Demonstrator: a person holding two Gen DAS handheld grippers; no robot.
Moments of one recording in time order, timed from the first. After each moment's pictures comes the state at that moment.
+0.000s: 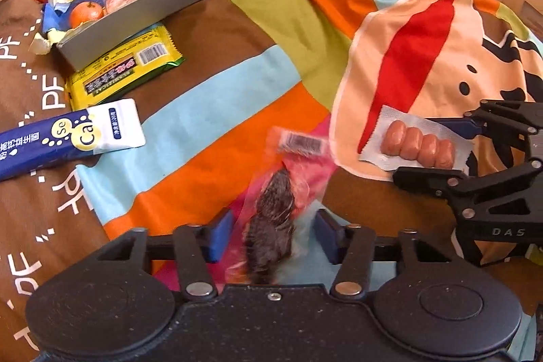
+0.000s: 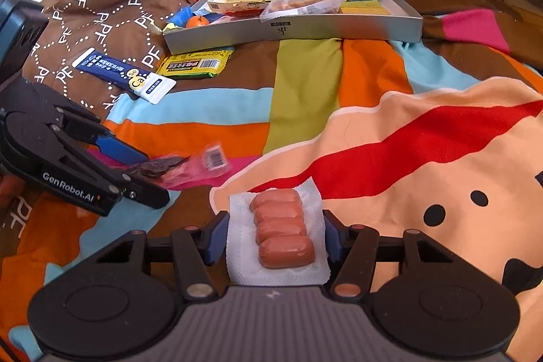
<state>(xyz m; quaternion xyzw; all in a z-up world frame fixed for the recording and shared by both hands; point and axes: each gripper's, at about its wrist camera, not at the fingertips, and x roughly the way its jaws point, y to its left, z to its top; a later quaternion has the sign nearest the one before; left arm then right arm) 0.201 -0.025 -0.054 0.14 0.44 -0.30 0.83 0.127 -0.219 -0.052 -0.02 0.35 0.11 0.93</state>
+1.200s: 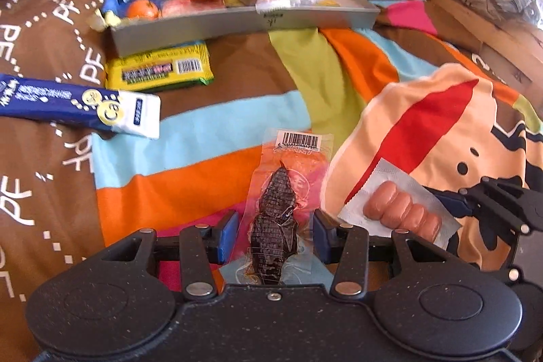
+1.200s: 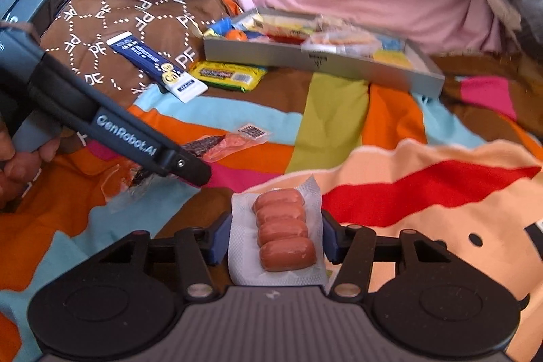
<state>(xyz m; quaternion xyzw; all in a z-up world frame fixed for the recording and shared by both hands) 0.174 -0.021 -0.046 0.00 0.39 -0.22 0.89 0.103 -0.195 -0.052 -0.12 0.27 0.12 0.95</state>
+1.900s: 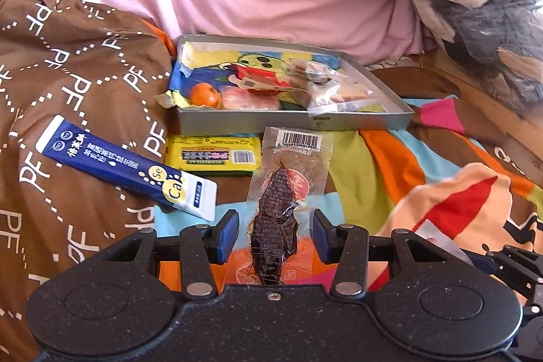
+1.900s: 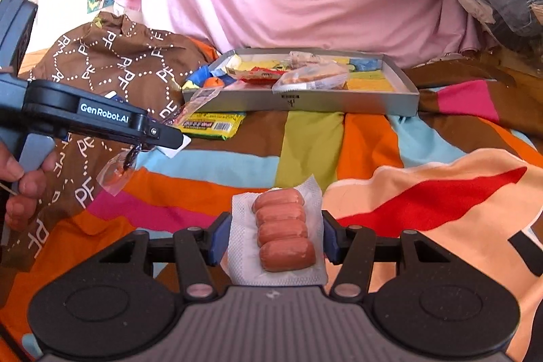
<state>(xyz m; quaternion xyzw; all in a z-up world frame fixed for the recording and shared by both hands) 0.174 0.009 -0.009 -0.07 0.28 -0.15 0.95 0.112 -0.225 -0.026 -0.04 0.24 0.13 0.96</state>
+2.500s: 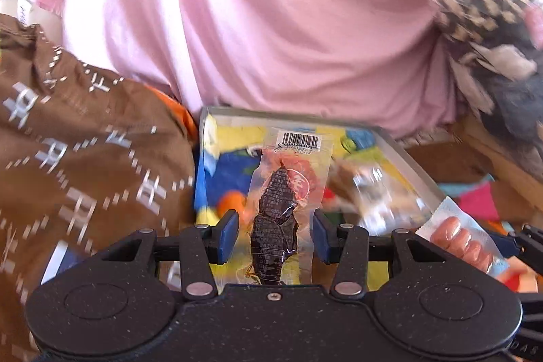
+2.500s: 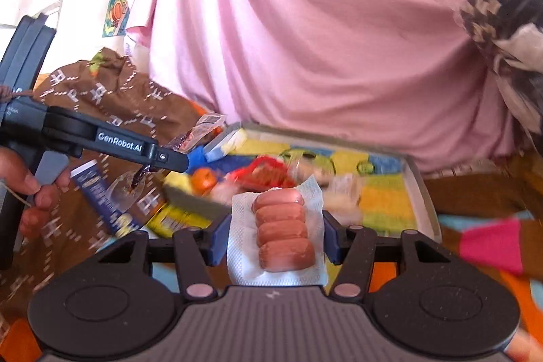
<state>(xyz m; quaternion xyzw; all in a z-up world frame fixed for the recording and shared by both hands) 0.275 0.031 0.045 -0.10 0.22 -0.12 0.96 0.219 -0.207 0.048 -0.11 0.15 0.16 0.97</state>
